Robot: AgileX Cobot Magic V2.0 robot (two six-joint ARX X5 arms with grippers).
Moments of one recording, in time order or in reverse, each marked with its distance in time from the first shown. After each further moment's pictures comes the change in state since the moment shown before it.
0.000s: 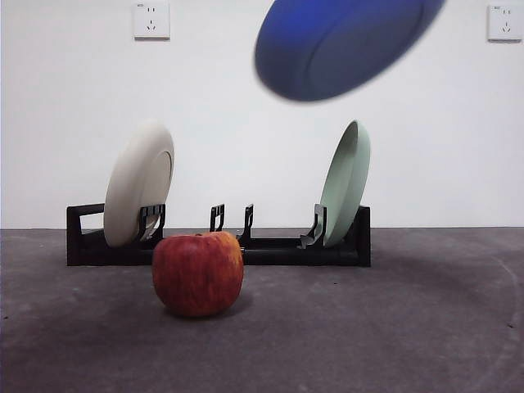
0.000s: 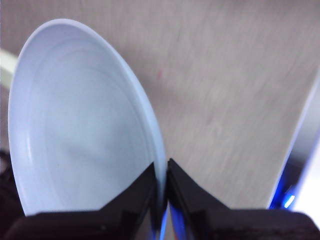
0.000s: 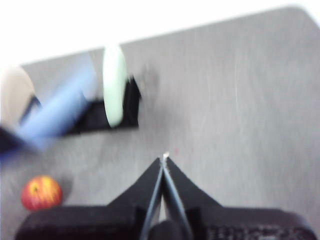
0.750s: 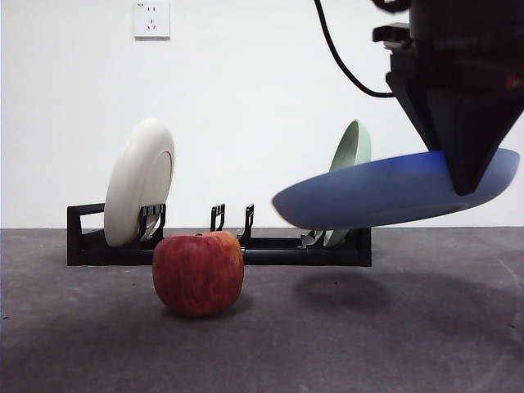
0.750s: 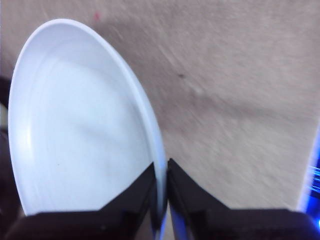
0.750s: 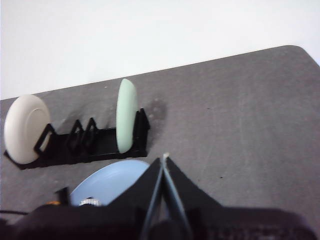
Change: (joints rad) left arm -0.102 0.012 -0.570 0.459 -0.133 0.132; right arm 0.000 0.001 0.058 0.045 -0.012 0.000
